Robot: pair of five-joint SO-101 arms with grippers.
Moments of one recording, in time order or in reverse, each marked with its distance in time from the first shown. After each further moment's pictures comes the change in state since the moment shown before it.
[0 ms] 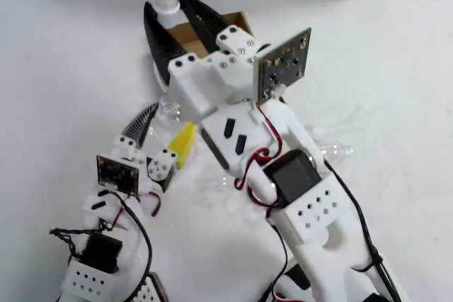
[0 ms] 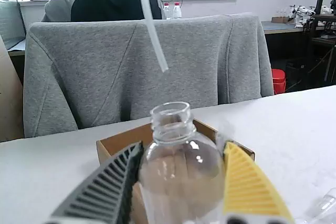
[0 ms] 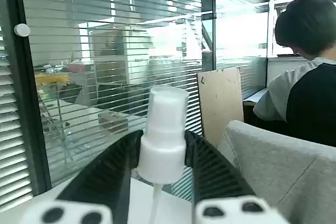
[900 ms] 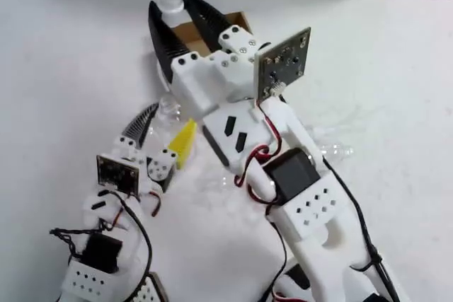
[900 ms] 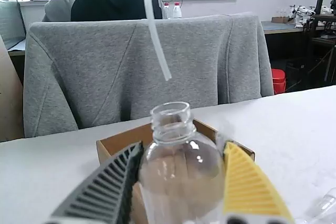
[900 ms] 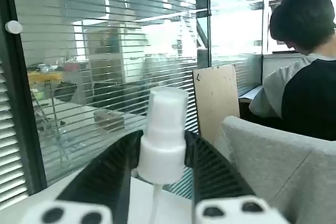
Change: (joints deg) left arm 0.0 0.0 0.0 0.0 0.0; right arm 0.7 0.1 1.8 -0.7 -0.2
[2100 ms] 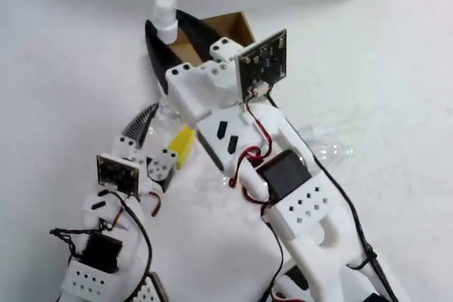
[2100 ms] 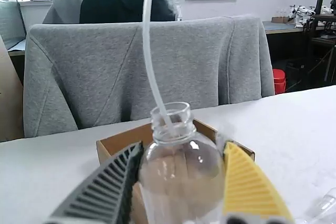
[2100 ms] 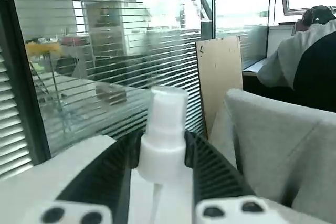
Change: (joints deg) left arm 0.0 0.0 0.0 0.0 0.0; right arm -1.0 0.0 5.3 1.0 0.0
